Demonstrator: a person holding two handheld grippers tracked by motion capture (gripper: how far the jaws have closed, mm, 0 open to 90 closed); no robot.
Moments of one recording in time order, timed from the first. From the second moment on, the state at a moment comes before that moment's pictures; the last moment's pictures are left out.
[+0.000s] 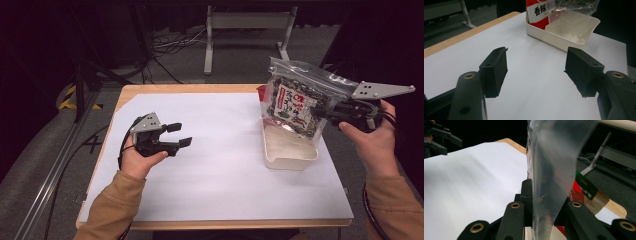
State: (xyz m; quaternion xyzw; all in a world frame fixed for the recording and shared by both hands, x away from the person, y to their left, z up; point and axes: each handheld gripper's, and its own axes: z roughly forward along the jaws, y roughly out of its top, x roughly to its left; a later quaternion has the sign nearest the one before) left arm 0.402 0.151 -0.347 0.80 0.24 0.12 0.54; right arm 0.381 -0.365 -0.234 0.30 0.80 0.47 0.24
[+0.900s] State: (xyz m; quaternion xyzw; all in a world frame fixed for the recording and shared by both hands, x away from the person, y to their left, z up) left arm 0.402 0.157 -0.351 0.80 0.25 0.11 0.53; right arm 0.391 -0.359 -0.282 0.33 0.81 0.42 0.23
